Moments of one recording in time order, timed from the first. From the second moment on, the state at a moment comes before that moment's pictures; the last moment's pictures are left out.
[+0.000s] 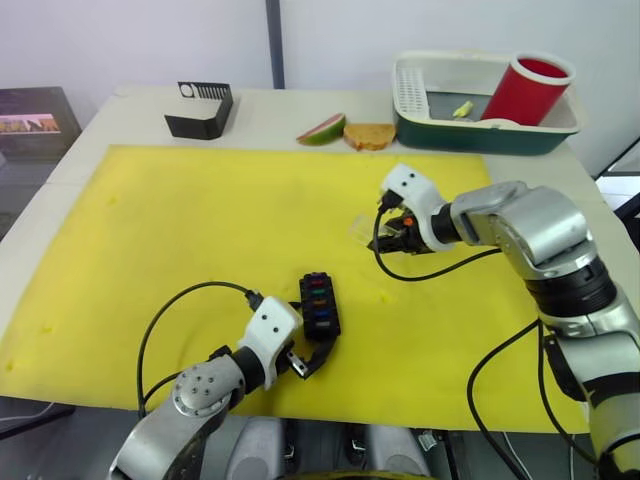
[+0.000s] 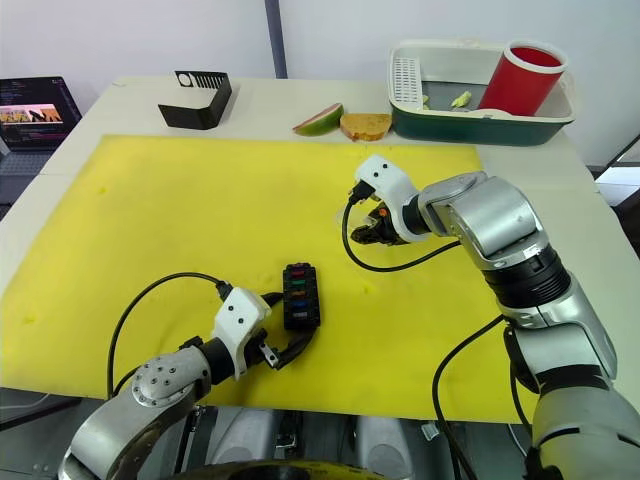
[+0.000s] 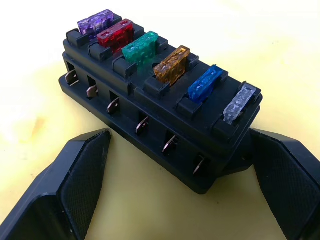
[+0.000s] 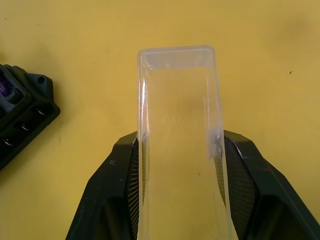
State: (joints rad) left arm 0.16 0.46 -0.30 -0.76 -0.25 0.69 -0.35; right arm -0.91 -0.70 0.33 -0.16 0.37 1.35 0.76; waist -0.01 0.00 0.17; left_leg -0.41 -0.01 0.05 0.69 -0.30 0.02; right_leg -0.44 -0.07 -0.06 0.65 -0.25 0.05
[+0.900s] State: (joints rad) left arm 0.14 0.48 -0.20 -0.72 -0.30 0.67 -0.43; right arm -0.91 -0.69 0.33 -0.17 0.38 1.35 0.73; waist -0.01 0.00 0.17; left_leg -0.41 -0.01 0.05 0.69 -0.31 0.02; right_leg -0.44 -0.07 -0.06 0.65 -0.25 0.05
